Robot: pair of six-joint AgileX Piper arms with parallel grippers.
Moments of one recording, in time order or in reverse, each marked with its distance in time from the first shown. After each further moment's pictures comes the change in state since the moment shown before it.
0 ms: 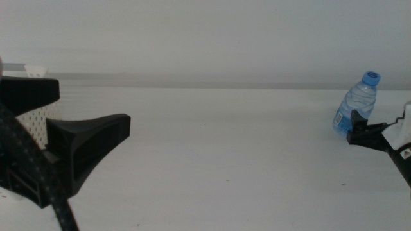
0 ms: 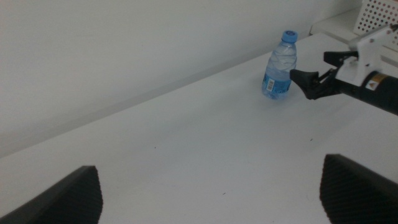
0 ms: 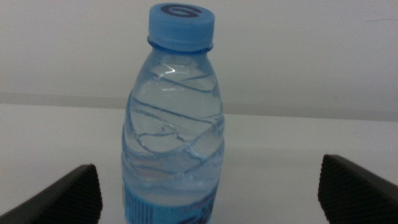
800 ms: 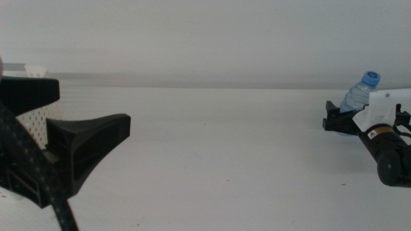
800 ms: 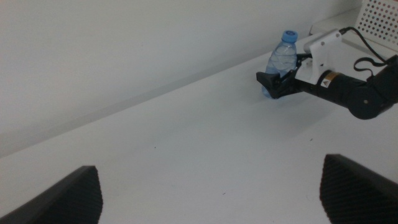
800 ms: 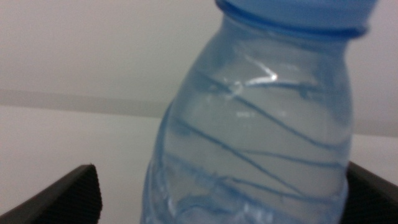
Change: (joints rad) left arm 0.000 0.000 0.000 0.000 0.000 0.000; right arm 0.017 0.264 -0.291 -0.049 0.048 0.007
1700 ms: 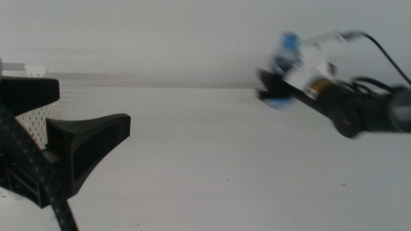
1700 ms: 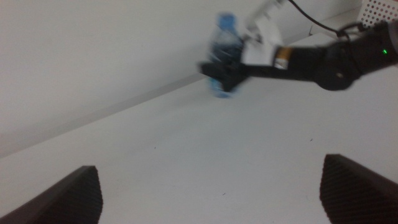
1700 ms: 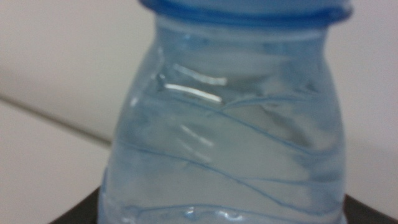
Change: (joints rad) left arm 0.000 0.000 0.000 0.000 0.000 0.000; right arm 0.265 -0.098 -0.313 -0.287 0.436 0.219
